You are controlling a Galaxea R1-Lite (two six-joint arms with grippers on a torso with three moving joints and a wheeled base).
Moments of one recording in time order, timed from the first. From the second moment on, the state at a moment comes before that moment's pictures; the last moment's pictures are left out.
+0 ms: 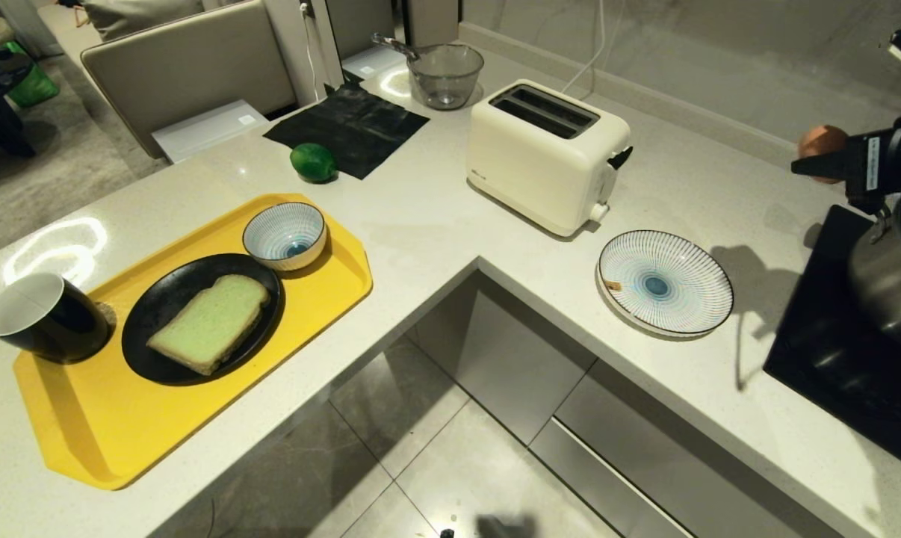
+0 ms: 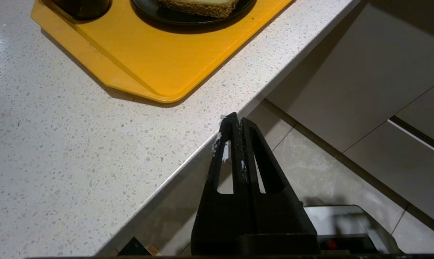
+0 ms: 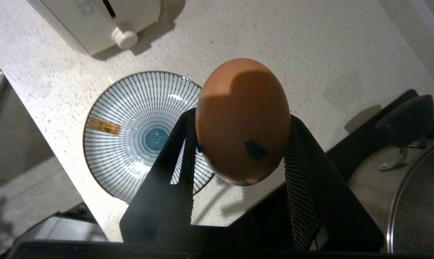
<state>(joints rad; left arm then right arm) 0.00 0.00 0.00 0.00 0.00 0.01 -0.06 1.54 -1.54 0.28 0.10 -0.20</state>
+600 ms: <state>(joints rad) 0.00 0.00 0.00 0.00 0.00 0.01 -0.04 1.38 -1.39 0.19 0.06 -0.07</state>
